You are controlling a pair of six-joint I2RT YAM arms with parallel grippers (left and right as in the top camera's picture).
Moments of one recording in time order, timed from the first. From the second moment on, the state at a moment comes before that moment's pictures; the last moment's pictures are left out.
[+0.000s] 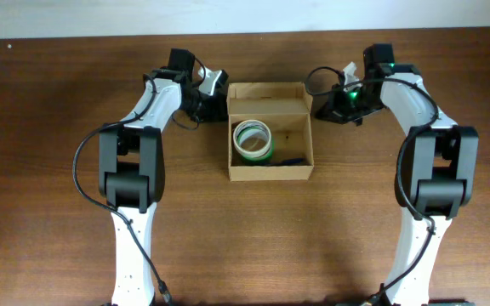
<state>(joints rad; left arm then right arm) -0.15 2.48 1.95 -0.79 0.72 0.01 -0.02 2.28 1.77 -0.86 -0.66 0.25</state>
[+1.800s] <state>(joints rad) -0.31 2.19 2.25 -1.59 0.16 0.14 0.29 1.79 1.76 -1.33 -0.27 0.07</state>
